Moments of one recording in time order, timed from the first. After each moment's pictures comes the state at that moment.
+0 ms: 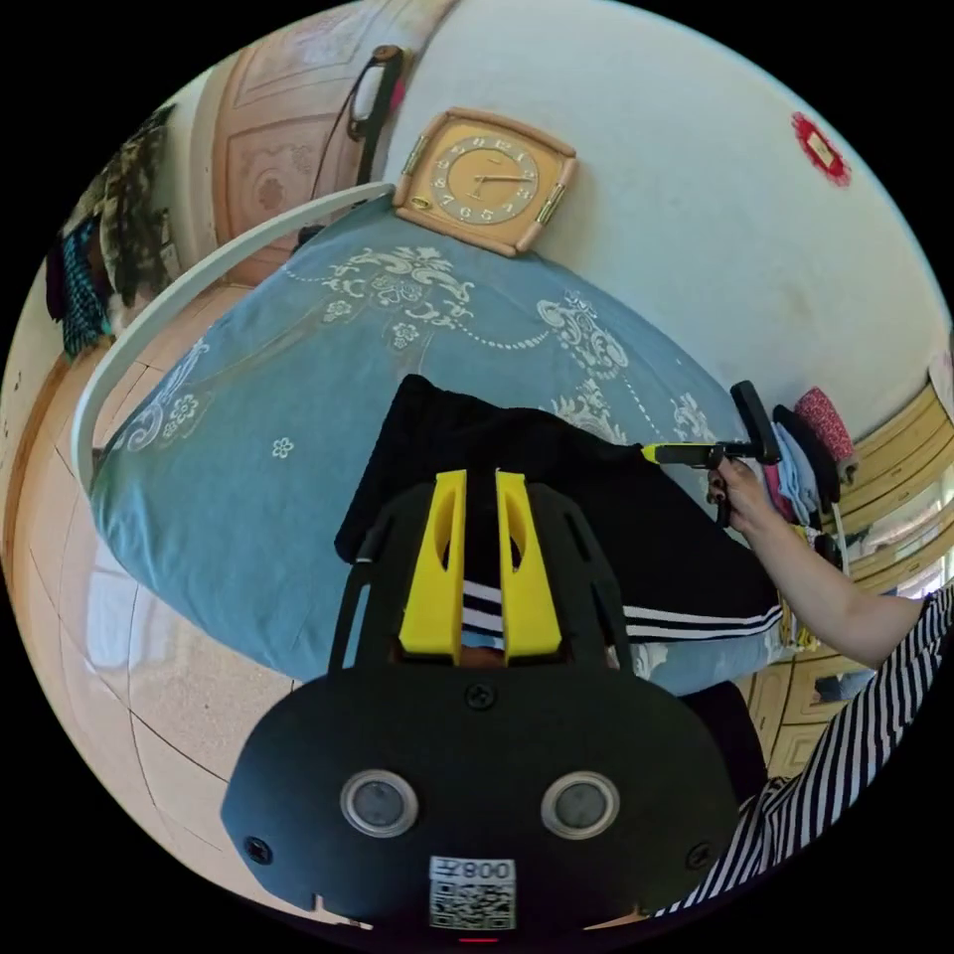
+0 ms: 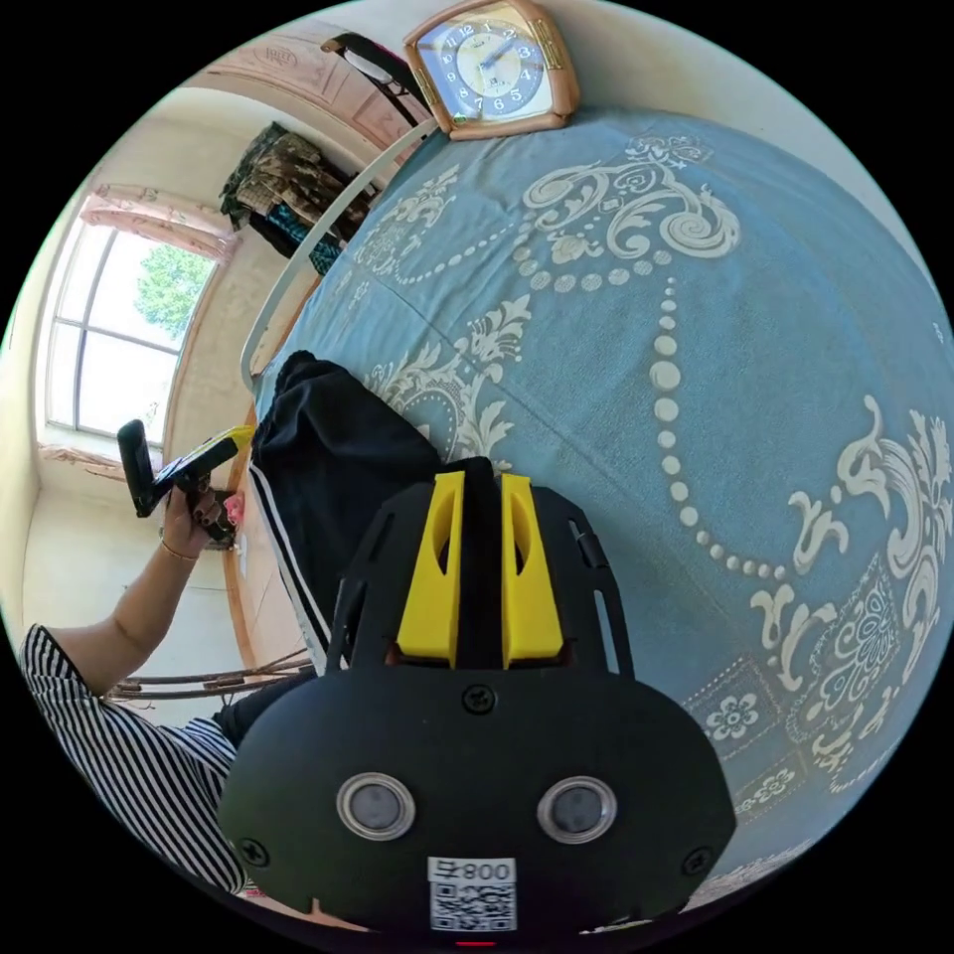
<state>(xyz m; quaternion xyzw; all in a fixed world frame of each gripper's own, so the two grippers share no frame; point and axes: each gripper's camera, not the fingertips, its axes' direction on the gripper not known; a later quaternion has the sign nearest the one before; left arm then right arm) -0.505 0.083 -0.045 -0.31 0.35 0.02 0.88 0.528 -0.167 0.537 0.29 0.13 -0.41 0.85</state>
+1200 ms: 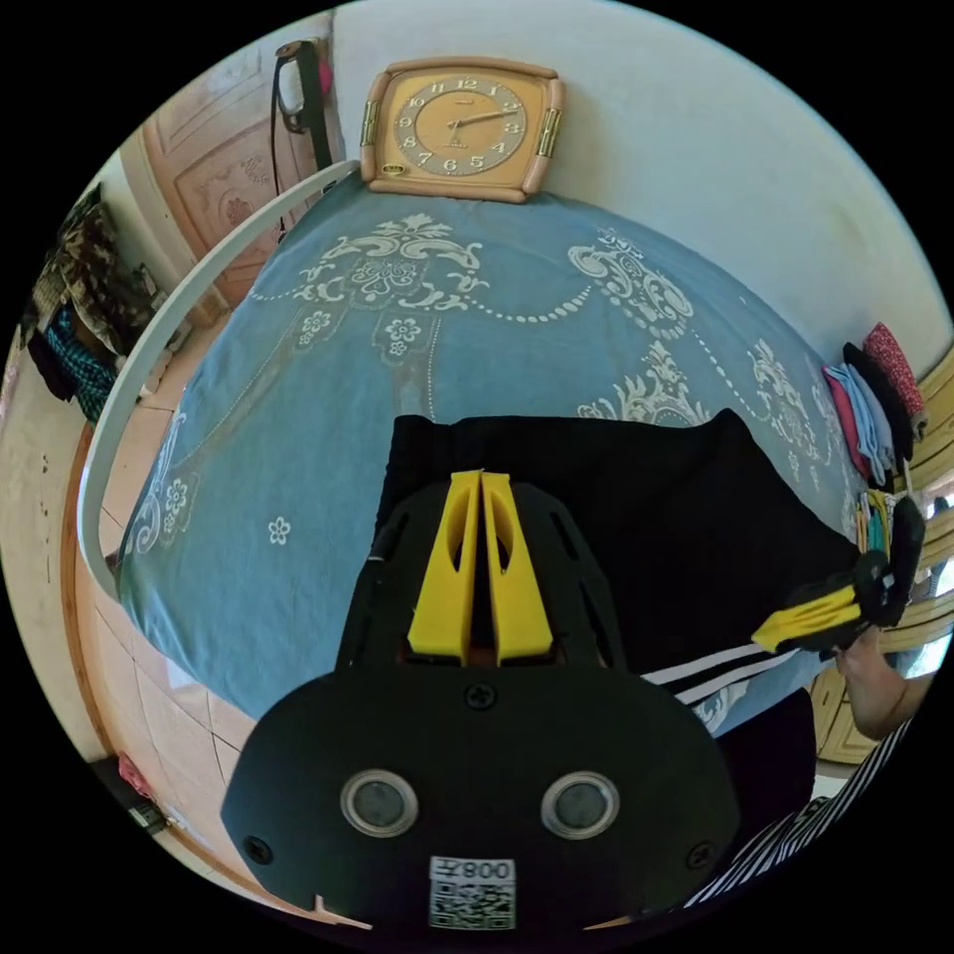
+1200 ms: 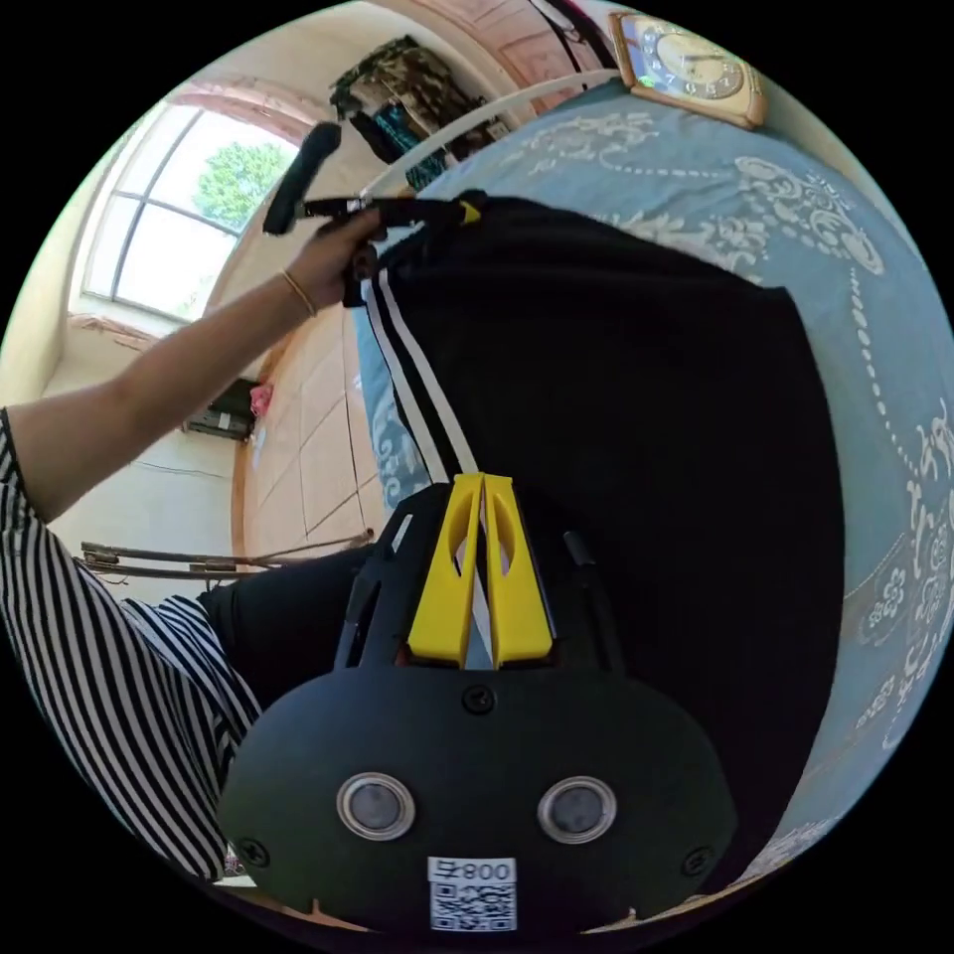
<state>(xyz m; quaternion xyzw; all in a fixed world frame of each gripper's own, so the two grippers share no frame) -0.368 0.044 -0.047 -0.34 0.28 0.14 0.89 0.525 -0.088 0.660 0.20 0.17 -0.51 0.82</state>
